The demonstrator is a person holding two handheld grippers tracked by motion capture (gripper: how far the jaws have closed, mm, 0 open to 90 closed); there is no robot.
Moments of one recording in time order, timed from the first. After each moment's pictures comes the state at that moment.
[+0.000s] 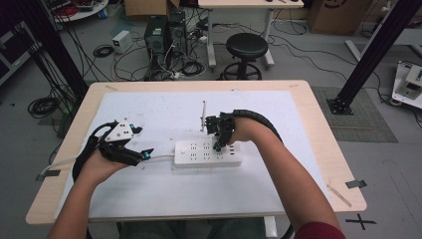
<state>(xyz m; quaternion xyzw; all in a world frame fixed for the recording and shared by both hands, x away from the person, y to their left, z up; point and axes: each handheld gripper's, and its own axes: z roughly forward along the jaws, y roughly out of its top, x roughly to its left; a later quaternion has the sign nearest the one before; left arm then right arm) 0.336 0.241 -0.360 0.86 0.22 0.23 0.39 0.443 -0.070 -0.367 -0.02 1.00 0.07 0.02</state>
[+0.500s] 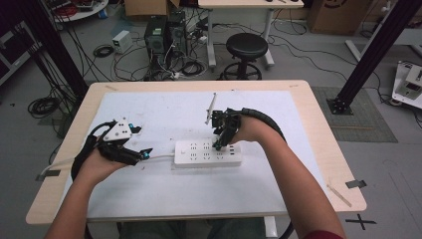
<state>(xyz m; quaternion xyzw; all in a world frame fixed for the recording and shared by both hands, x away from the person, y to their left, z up) 0.338 0.242 -0.356 0.86 0.21 0.23 0.40 0.439 -0.091 -0.351 0.05 0.99 0.15 0.02</state>
